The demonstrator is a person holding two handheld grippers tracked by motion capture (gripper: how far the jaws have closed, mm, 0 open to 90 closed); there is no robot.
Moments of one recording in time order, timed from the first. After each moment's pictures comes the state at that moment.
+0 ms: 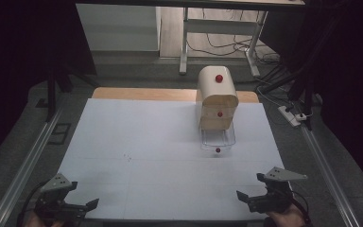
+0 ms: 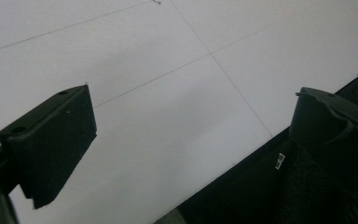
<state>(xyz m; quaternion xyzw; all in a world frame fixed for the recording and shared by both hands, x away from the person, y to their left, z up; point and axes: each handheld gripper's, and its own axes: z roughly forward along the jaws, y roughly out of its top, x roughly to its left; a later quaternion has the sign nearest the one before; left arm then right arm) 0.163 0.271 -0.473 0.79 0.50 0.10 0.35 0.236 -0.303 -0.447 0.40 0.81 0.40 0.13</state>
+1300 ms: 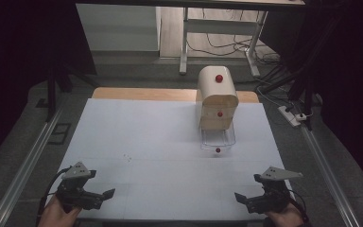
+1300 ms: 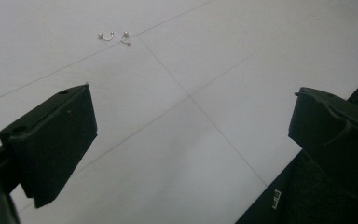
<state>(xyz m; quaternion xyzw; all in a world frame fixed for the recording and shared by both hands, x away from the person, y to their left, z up) 0.203 0.242 -0.477 0.81 0.45 0.09 0.37 0.238 -0.299 -0.449 0.39 0.83 0.38 0.12</state>
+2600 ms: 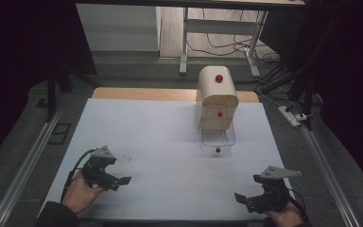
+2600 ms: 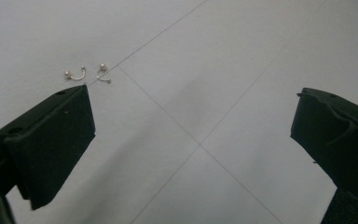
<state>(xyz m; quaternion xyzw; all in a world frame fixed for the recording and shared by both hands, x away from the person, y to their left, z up) 0.276 0.214 -0.494 0.85 0.39 0.04 0.35 0.241 -0.299 -0.451 0.39 0.83 0.38 0.10</state>
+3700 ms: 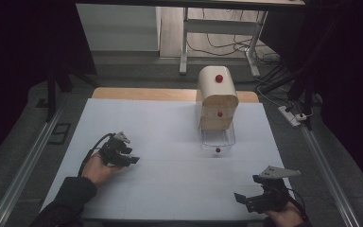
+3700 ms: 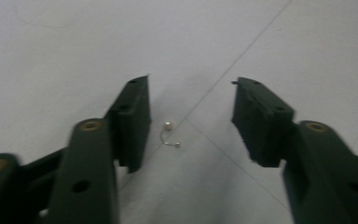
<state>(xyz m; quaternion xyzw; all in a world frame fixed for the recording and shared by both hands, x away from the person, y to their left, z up) 0.351 0.196 -0.515 0.88 0.37 0.06 0.29 0.242 -0.299 -0.451 0.39 0.83 0.38 0.10</state>
